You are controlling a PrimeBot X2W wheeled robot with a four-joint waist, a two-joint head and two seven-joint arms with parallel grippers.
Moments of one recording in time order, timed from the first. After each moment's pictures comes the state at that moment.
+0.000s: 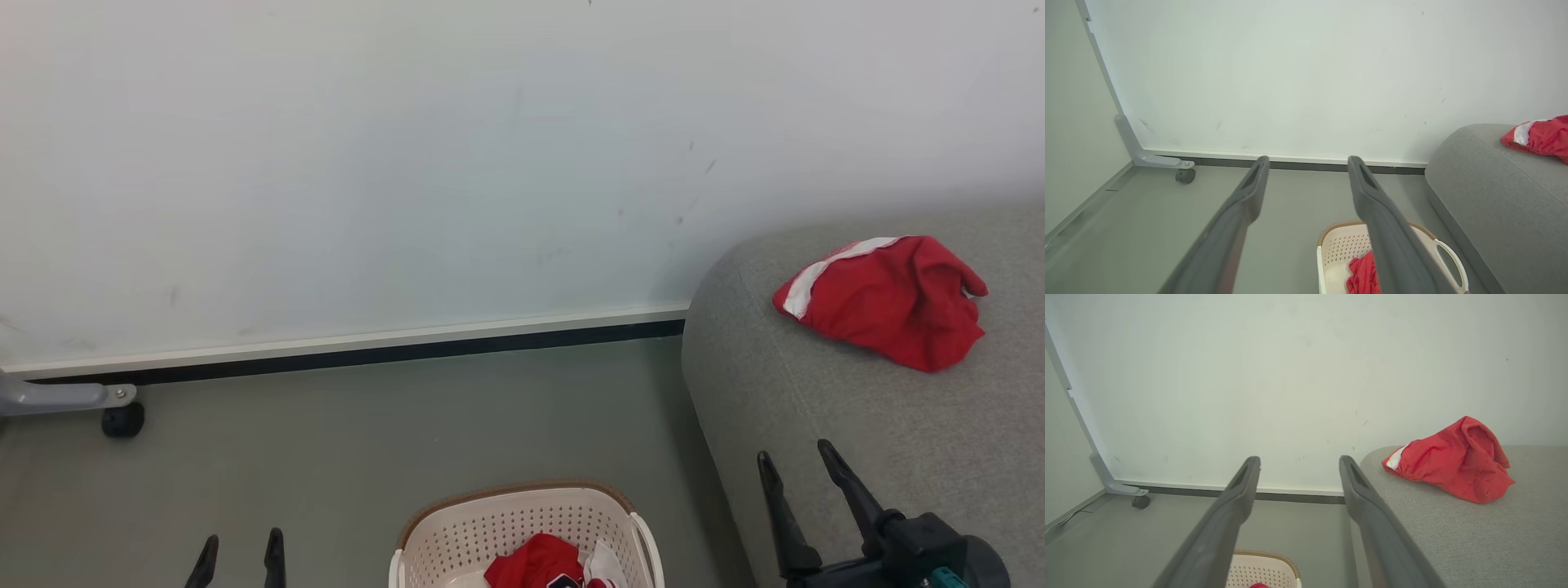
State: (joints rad) left arm 0.12 0.26 -0.23 0.19 -0.50 0.12 -0.25; right arm -0.03 -0.28 0.42 0.14 0.37 -0.12 -0.26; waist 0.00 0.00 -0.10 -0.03
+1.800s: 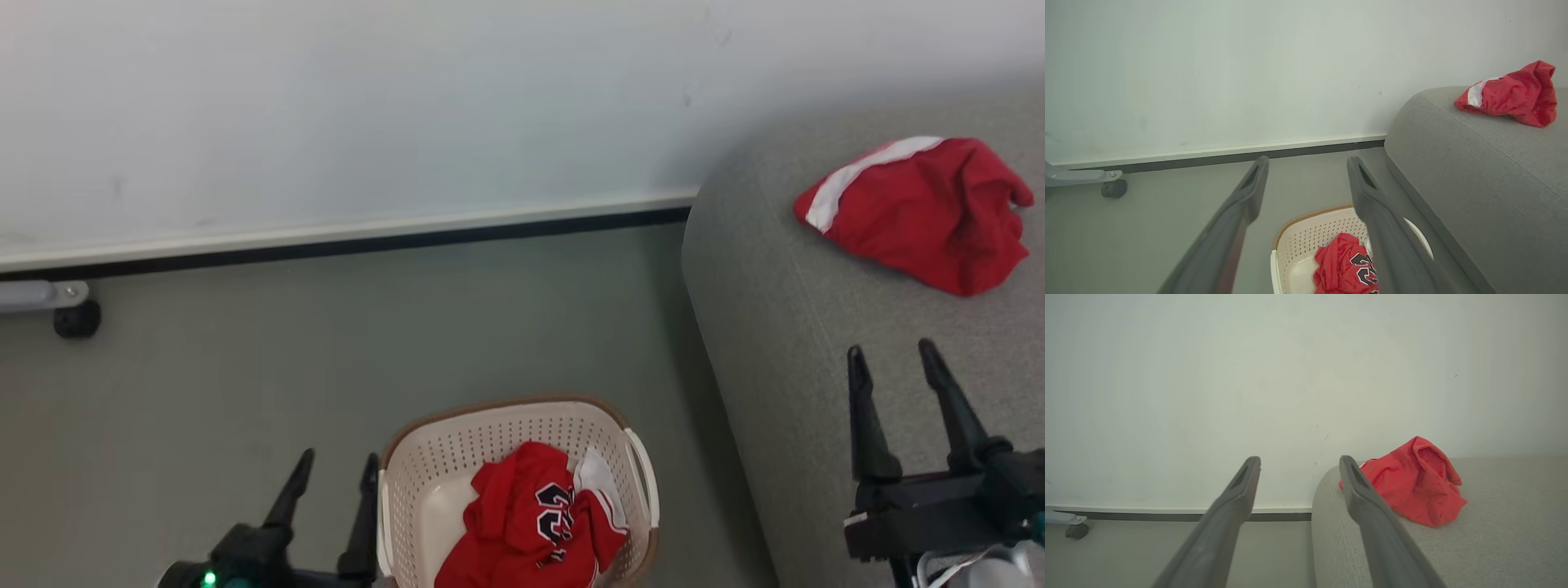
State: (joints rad) left arm 0.00 0.19 -0.29 0.14 -0.36 0.08 -0.21; right arm -0.07 -0.28 0.21 0.00 0.30 -0.12 -0.26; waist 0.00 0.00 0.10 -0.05
